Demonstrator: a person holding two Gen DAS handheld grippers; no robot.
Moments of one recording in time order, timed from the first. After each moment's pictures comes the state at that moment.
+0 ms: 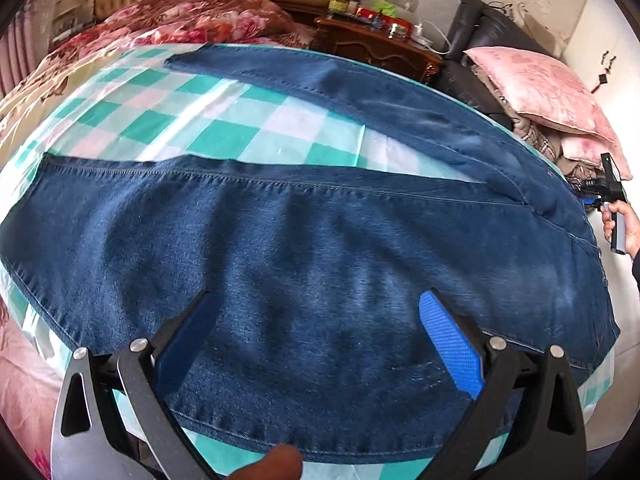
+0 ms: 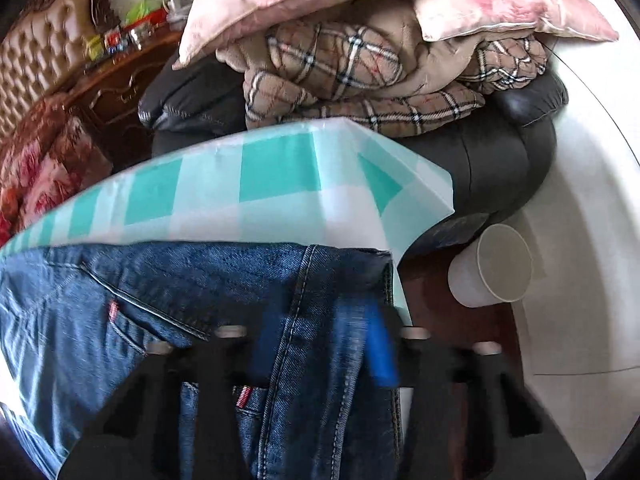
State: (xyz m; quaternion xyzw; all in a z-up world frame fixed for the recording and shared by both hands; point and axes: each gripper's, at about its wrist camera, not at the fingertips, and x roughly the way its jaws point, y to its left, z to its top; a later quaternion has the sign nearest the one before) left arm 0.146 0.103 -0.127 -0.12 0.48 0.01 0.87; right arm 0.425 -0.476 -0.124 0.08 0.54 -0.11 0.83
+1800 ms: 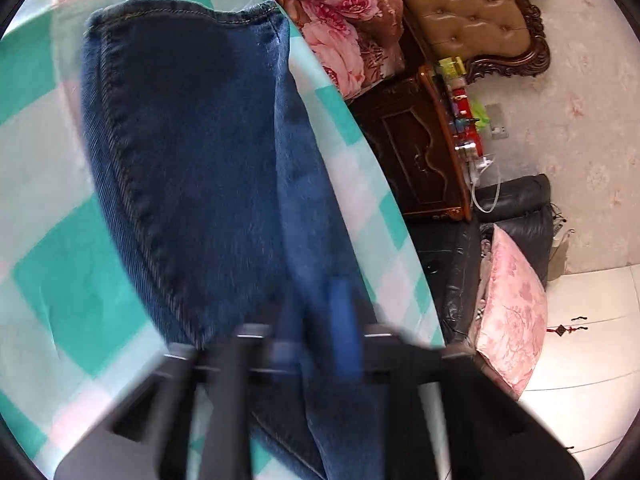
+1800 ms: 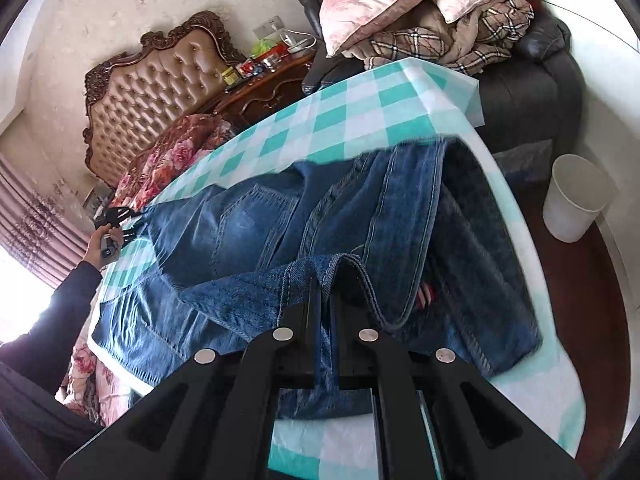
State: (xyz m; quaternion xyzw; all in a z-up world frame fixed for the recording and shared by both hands) left arm 0.487 0.293 -0.179 -0.49 0.47 0.01 0.73; right arm 0.094 -0.400 -0.075 0.22 0.44 0.07 0.87
